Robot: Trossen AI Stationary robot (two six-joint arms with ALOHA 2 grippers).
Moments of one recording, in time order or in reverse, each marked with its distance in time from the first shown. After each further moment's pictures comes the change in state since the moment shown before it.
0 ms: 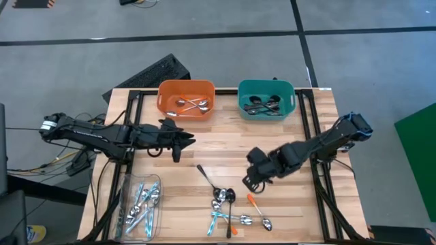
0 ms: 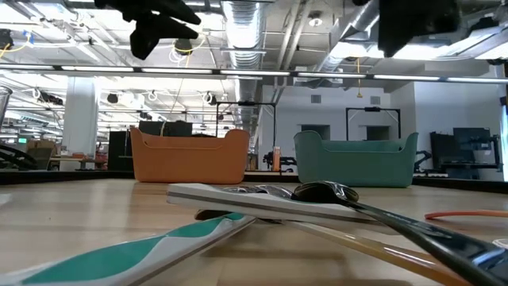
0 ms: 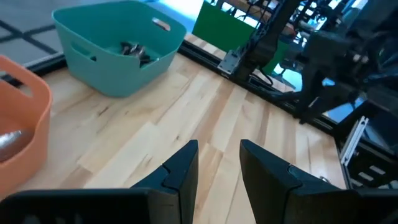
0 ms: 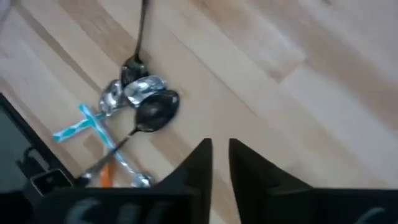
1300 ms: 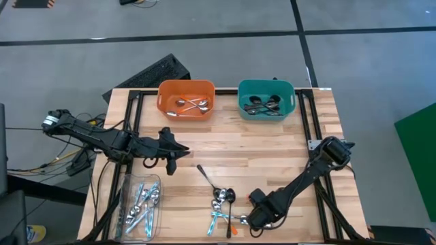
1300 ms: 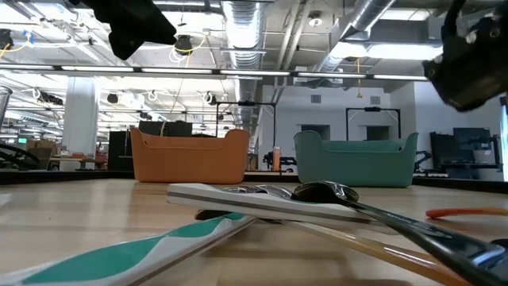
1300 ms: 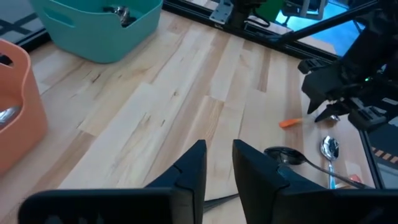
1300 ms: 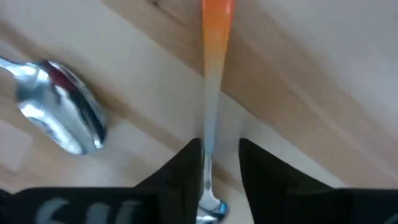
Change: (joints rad) left arm -0.154 -0.005 0.001 -0.177 -0.063 0.031; right arm 0.280 0.396 -0.067 0.211 -0.245 0.427
